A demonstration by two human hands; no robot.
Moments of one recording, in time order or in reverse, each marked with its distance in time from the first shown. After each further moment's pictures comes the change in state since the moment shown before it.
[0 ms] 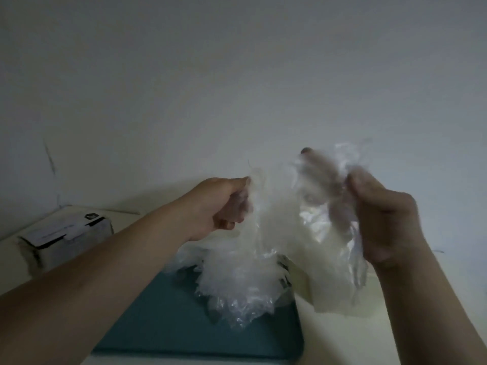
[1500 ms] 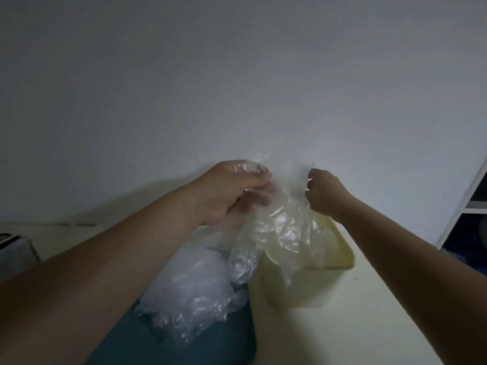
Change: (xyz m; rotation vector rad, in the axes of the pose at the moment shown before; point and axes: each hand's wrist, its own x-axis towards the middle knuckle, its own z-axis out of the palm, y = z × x) left_hand 0.058 0.021 0.102 -0.110 -0.263 0.136; right_hand 0.041 -0.009 -0.124 -1.534 0.621 0.409
